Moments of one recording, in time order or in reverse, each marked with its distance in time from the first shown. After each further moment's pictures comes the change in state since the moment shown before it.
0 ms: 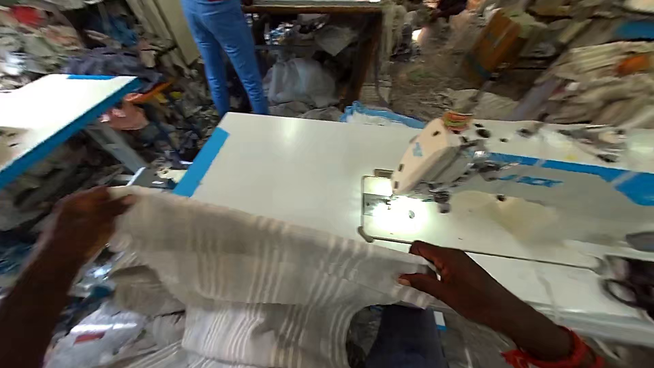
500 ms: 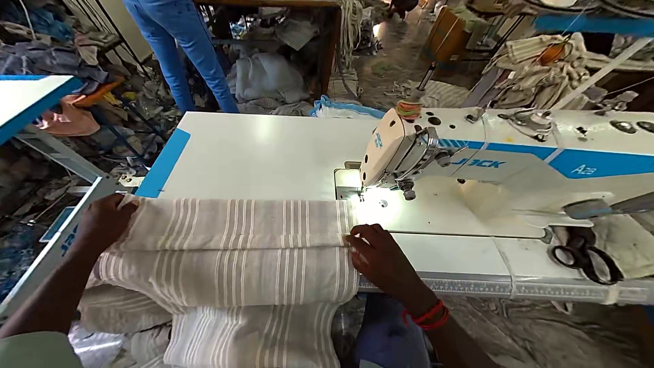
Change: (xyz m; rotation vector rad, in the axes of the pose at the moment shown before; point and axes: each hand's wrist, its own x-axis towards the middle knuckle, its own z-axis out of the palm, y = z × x) left_hand 0.059 -0.053 0.066 0.750 -0.081 -0.250; right_hand 0.030 0.066 0.087 -0.532 0.336 -0.239
